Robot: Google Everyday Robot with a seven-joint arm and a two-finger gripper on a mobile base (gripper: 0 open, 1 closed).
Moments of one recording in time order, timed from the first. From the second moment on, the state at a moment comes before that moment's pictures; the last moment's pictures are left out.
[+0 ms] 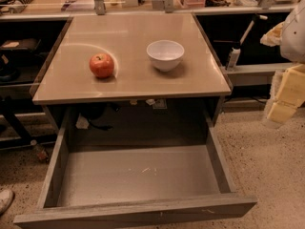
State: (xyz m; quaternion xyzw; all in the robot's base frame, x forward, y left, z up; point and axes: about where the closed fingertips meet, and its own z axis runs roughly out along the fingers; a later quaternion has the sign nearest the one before) arm 0.438 -0.217 0.976 -0.60 0.78 -0.03 0.16
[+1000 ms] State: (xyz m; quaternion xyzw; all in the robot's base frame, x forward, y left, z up) arm 0.510 -0.123 1.000 -0.64 0.74 -0.07 0.17
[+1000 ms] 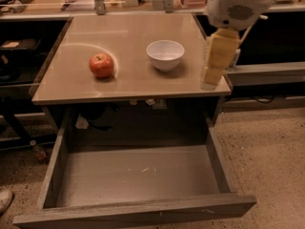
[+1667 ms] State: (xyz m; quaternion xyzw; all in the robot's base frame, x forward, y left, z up) arm 0.534 -0.085 0.998 -0.68 0.71 -0.05 0.17
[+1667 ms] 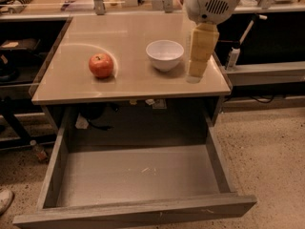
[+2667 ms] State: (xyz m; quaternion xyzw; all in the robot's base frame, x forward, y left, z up) arm 0.651 -0.017 0.963 -0.65 0.74 0.05 0.18
